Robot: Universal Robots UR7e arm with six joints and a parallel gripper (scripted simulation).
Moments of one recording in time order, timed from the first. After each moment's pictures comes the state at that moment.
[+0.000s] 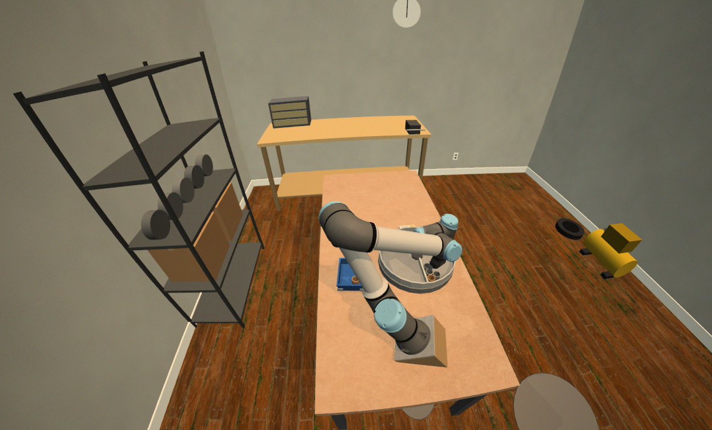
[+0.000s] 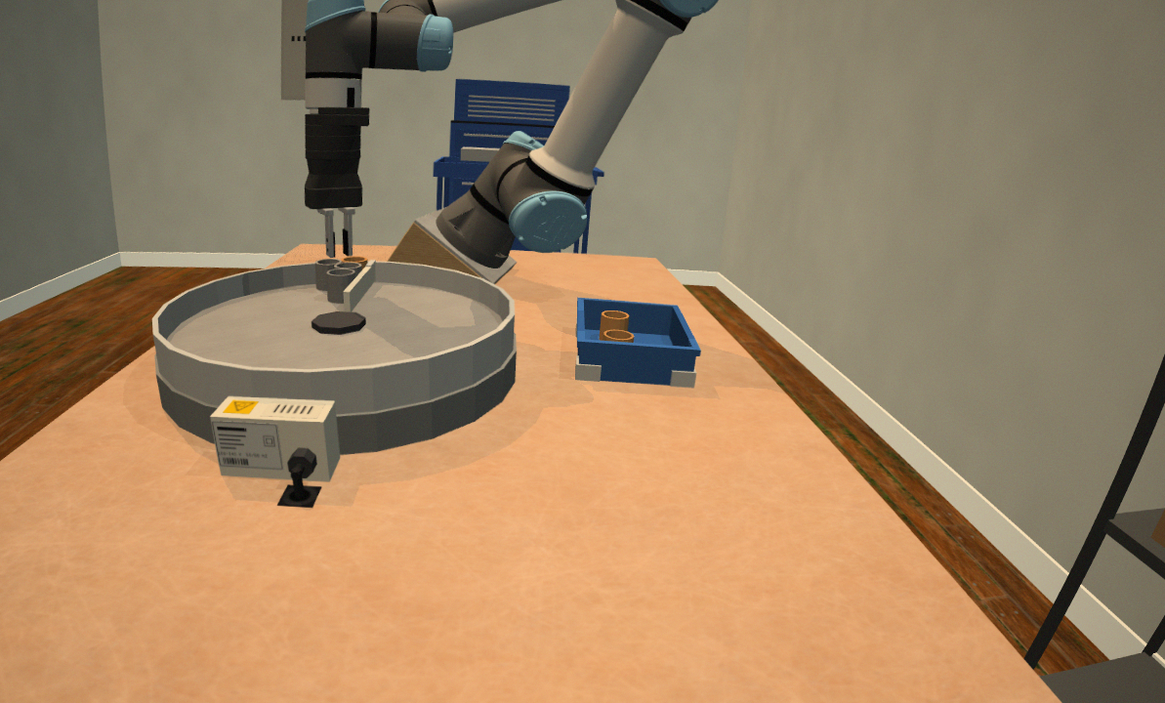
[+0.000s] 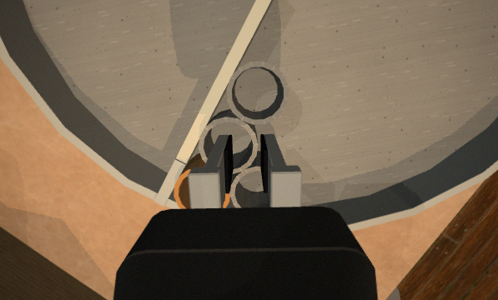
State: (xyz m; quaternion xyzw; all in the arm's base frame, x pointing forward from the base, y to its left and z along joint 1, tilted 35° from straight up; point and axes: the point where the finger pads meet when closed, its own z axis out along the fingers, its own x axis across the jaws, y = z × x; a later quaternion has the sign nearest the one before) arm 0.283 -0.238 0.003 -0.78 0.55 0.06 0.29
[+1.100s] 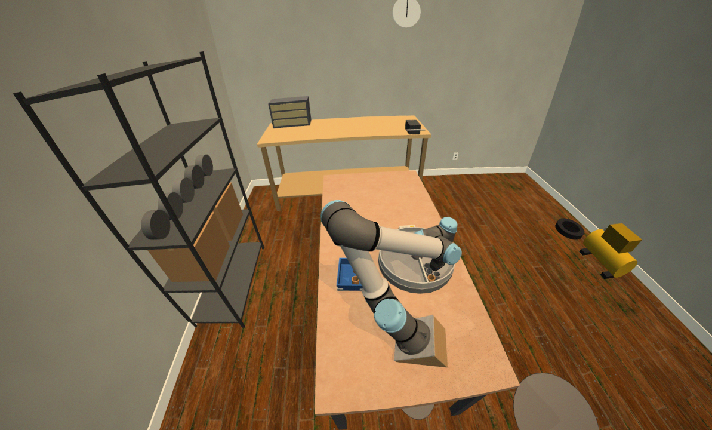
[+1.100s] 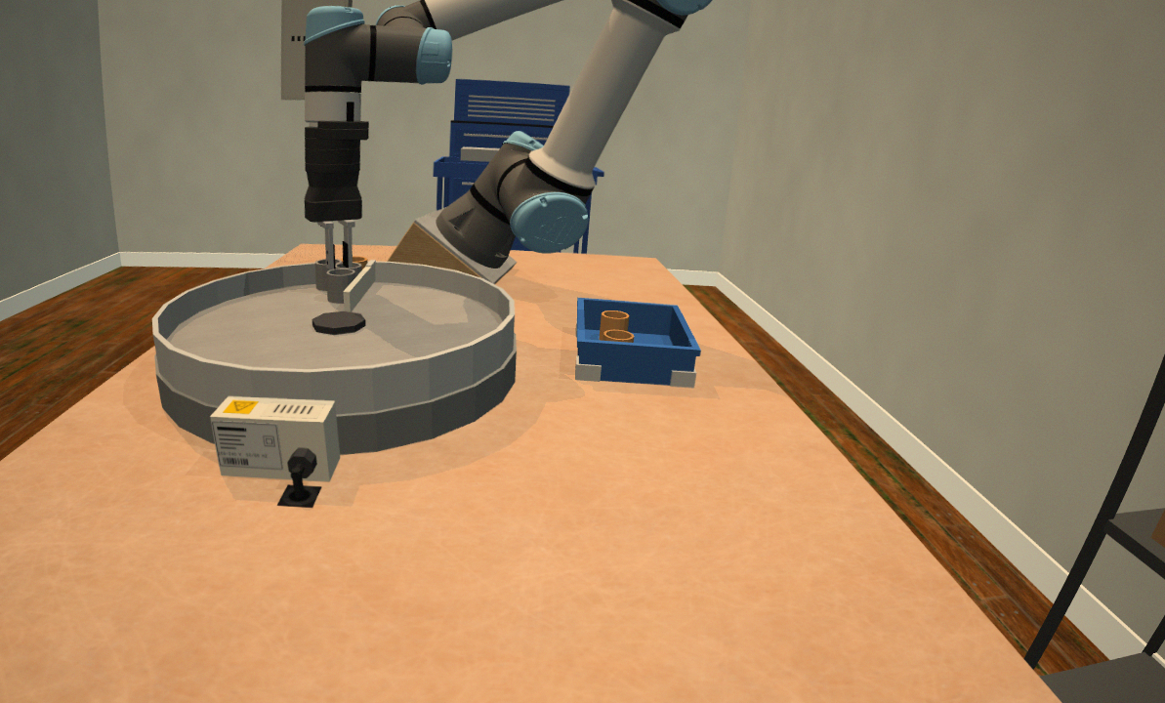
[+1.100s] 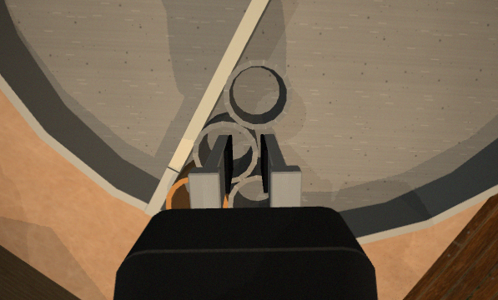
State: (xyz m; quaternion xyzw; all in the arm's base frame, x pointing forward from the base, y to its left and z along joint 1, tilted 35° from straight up) arm 0.287 -0.230 -0.012 -0.78 0.55 0.06 0.29
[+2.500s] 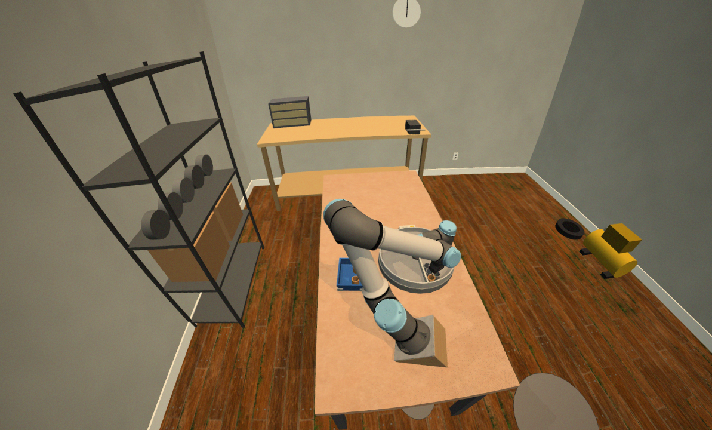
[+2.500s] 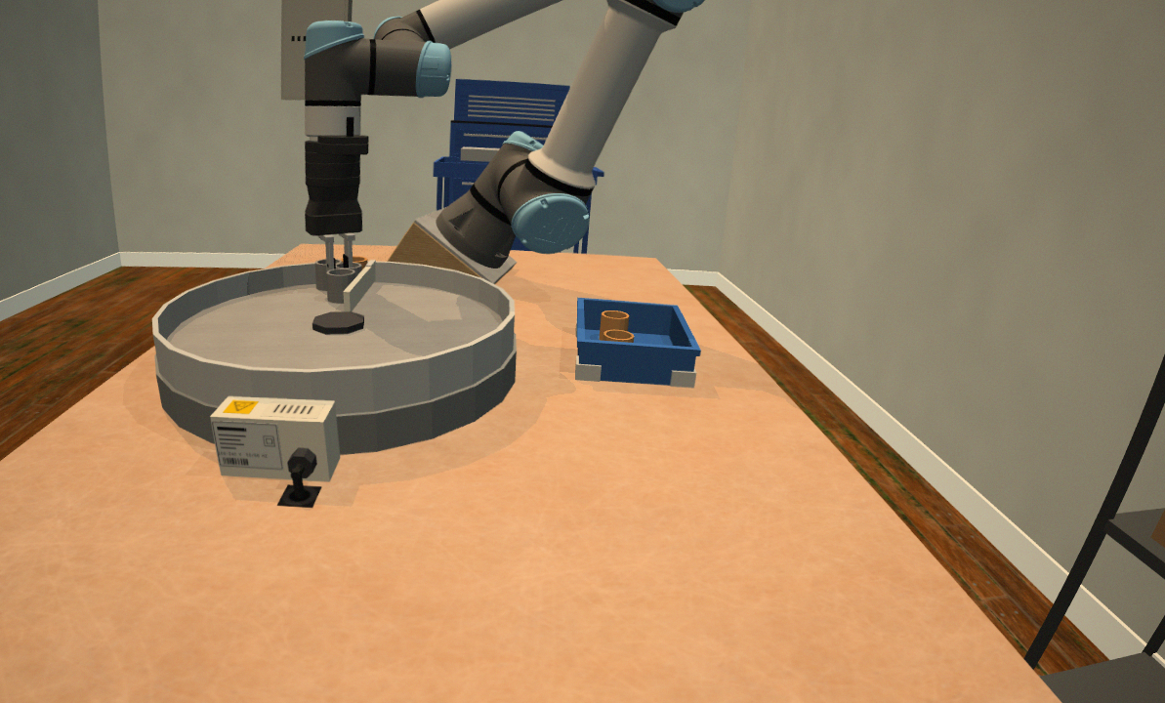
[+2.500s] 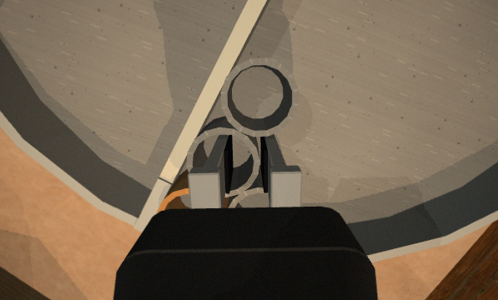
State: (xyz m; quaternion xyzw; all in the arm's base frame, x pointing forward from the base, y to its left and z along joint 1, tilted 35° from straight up) arm 0.292 -0.220 -0.027 -0.78 0.55 0.06 0.29
